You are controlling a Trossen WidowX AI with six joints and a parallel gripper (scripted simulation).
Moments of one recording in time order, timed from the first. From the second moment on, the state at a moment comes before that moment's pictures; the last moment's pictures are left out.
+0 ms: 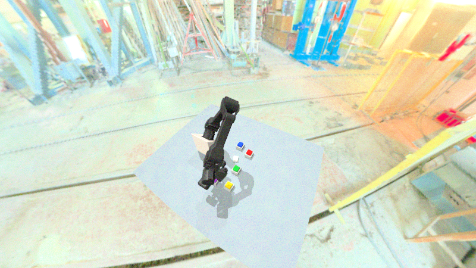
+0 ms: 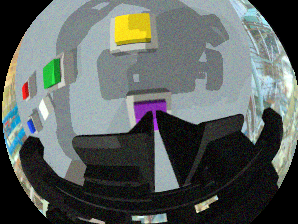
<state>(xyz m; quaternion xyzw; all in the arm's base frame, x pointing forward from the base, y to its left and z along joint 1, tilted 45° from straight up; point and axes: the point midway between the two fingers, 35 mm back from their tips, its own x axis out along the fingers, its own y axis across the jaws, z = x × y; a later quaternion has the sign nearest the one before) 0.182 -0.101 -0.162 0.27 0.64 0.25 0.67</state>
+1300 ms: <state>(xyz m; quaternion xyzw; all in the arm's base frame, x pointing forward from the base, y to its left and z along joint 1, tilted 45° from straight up) 0.251 -0.091 -0.017 0.26 0.64 0.26 0.67</state>
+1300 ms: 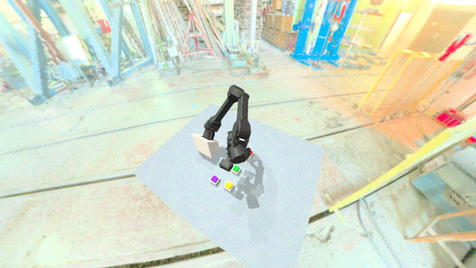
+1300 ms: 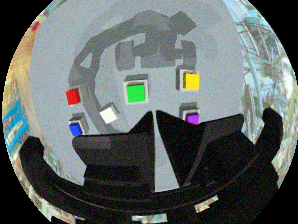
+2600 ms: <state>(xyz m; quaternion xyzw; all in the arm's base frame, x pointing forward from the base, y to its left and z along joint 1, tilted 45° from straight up) 0.261 -0.019 -0.062 0.27 0.64 0.26 0.67</state>
